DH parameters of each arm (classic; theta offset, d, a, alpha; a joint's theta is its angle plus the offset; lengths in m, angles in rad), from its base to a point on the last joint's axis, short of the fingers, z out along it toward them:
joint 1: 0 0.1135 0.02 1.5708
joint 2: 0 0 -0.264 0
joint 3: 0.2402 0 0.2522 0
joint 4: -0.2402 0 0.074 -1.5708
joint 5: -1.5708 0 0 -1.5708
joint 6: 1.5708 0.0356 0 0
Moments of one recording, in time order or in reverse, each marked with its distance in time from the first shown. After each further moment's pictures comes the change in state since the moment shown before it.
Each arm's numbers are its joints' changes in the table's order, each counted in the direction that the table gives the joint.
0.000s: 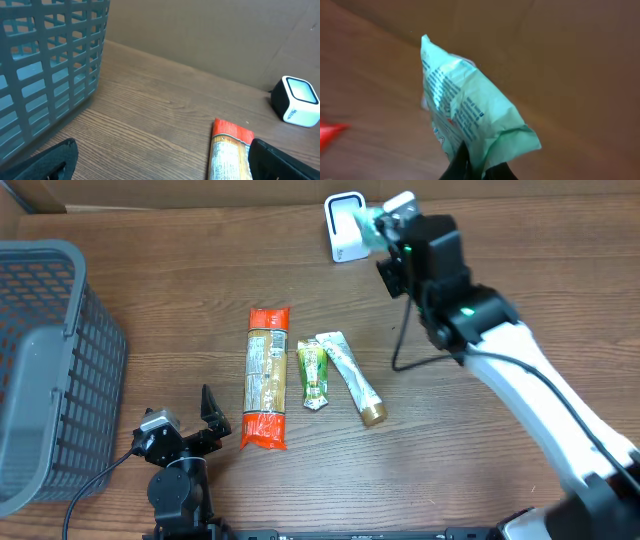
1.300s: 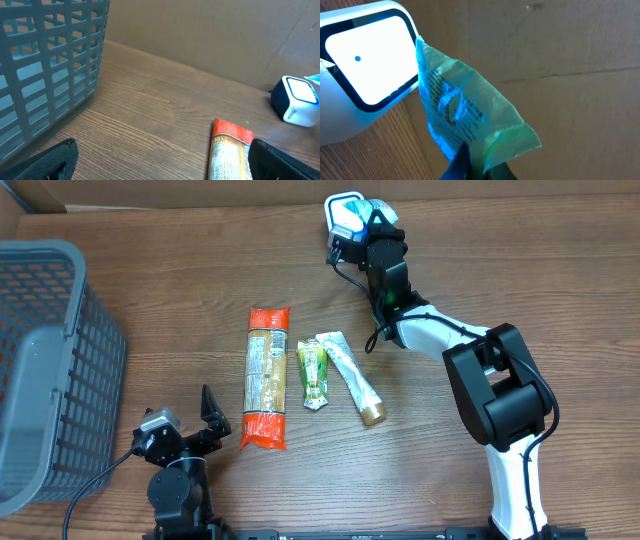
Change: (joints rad) left arm 0.000 0.000 0.000 0.000 0.000 0.000; right arm -0.027 -0.603 0.002 0.976 -0.139 -1.067
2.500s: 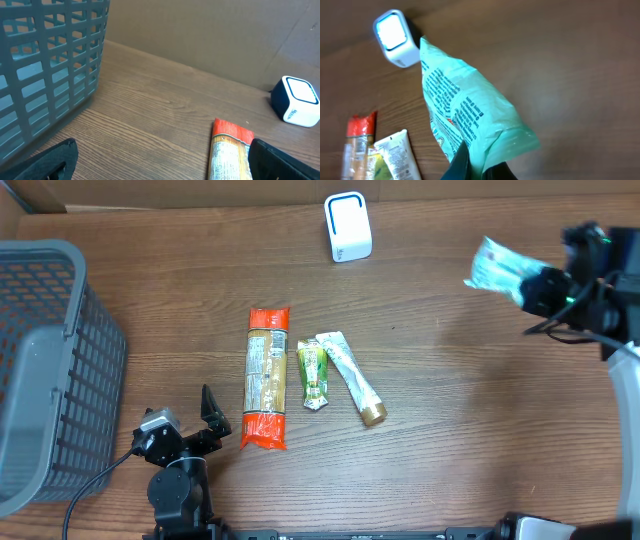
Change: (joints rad) left arm 0.000 0.000 0.000 0.000 0.000 0.000; right arm -0.678 0.784 -0.069 -1.536 0.802 1.497
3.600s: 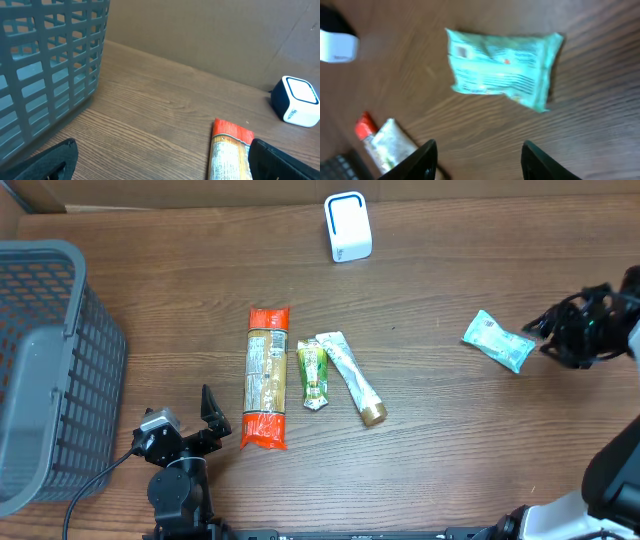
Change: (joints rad) left arm 0.000 0.000 0.000 0.000 0.000 0.000; right arm -0.190 -0.265 0.018 -0.211 0.133 0.073
